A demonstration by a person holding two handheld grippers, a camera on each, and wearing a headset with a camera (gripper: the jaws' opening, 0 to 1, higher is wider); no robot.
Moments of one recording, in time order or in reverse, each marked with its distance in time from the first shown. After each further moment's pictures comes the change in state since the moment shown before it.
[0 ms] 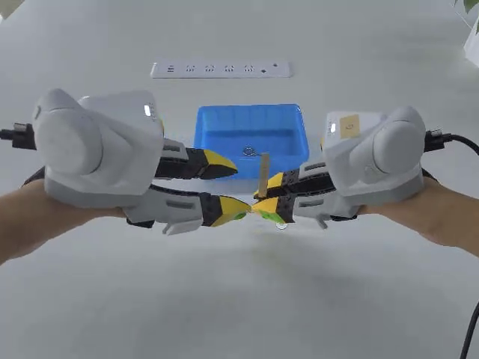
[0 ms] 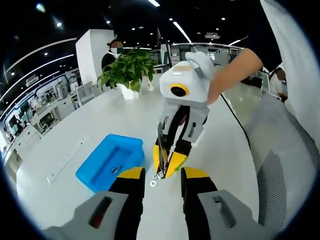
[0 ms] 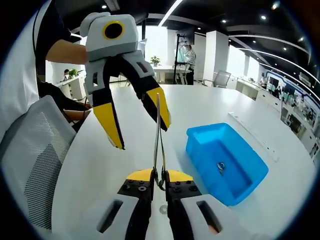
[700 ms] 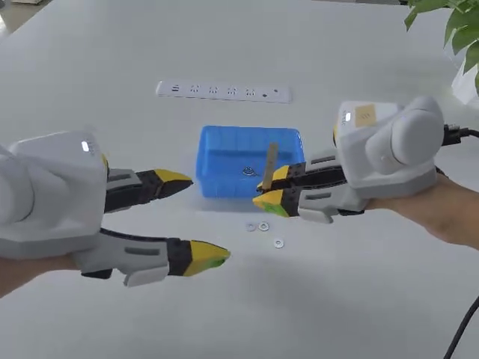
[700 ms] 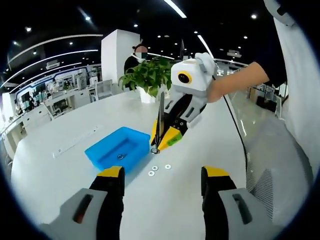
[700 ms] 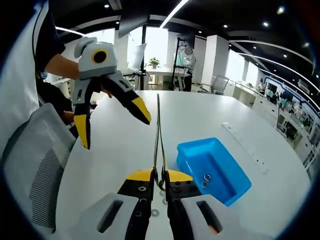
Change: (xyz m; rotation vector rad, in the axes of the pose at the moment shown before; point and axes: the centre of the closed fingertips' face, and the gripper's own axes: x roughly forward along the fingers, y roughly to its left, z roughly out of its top) left arm -0.038 -0.012 -0.015 -0.194 -0.070 0.092; right arm -0.020 -0.011 0.031 -0.043 -0.001 -0.028
